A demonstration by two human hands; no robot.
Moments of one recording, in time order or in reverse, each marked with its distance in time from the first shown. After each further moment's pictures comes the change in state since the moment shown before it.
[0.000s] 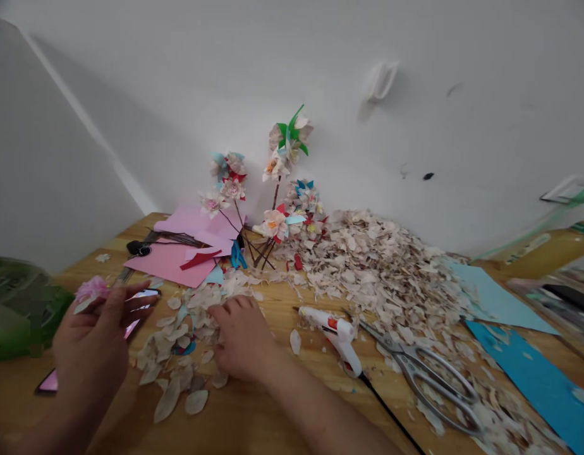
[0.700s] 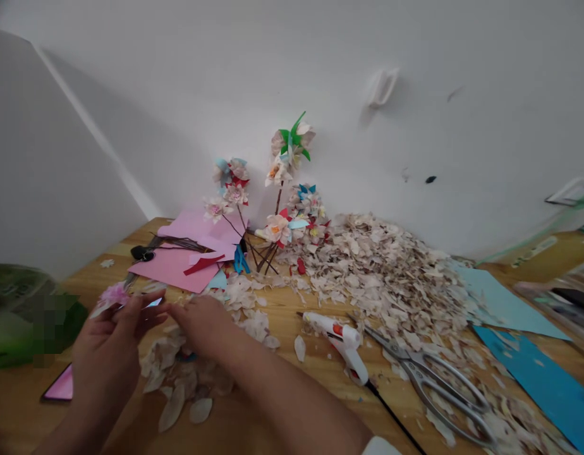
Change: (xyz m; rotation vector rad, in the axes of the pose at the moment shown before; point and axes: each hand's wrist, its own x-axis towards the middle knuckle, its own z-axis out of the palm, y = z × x) left_hand 0.000 -0.007 -0.003 -0.010 -0.083 -0.080; right_hand 0.070 -0.017 0.034 -0.140 -0.036 -0.286
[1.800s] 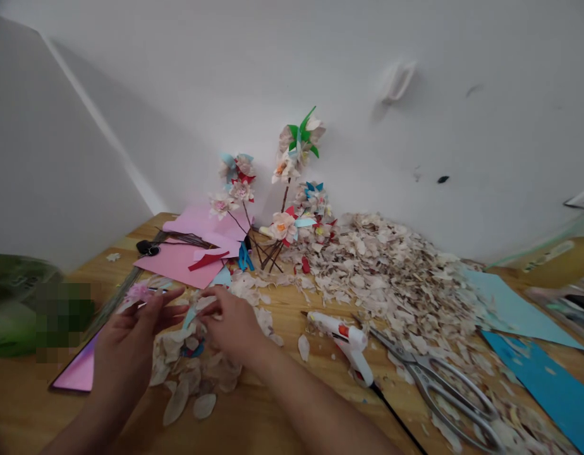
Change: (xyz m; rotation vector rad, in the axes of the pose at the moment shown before) left_hand -0.007 -0.001 0.004 0.089 -0.095 -0.052; right_hand -0.036 0.003 -0.014 0.734 0.194 0.461
